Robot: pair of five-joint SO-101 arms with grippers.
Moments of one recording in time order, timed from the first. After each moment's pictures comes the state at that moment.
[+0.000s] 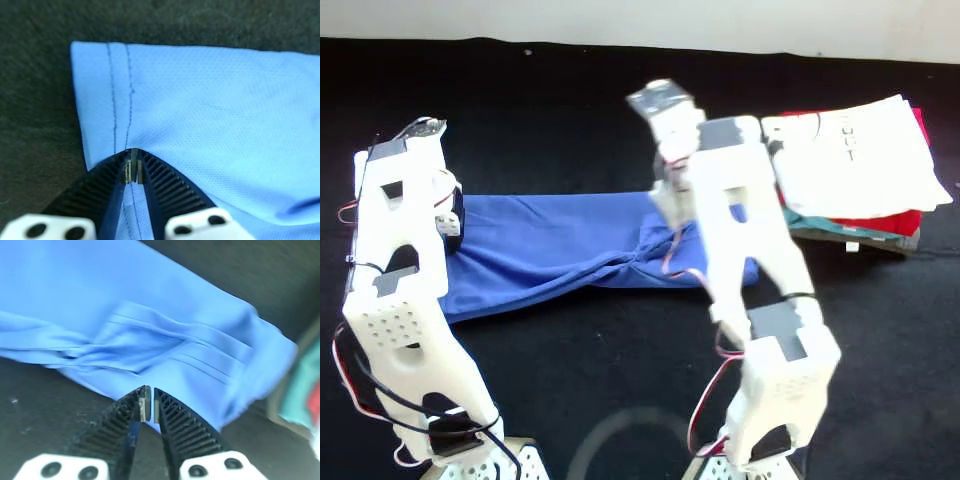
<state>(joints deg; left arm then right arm) -26.4 40.4 -17.4 74.1 -12.1 -22.8 17.8 -18.7 85.4 19.3</state>
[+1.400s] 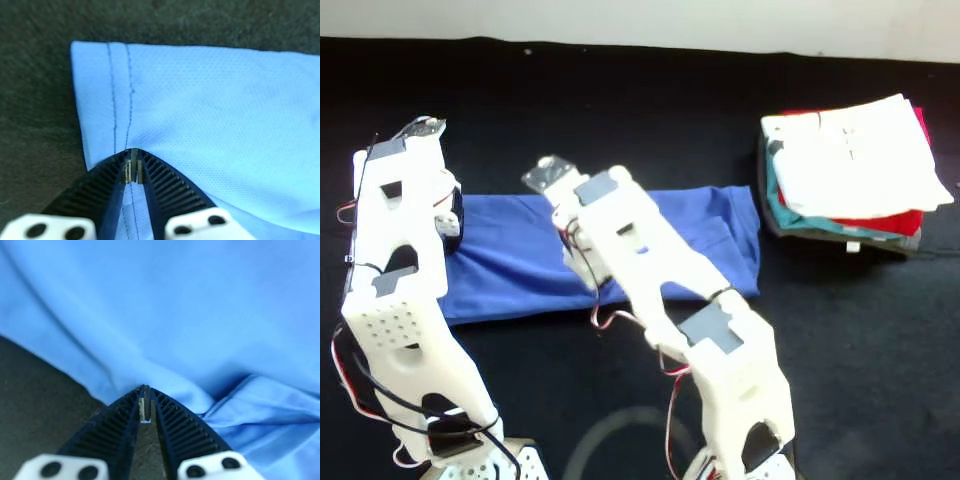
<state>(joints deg) -26.4 40.4 -17.4 74.1 -12.1 -41.3 28.1 -14.8 81.1 10.8</state>
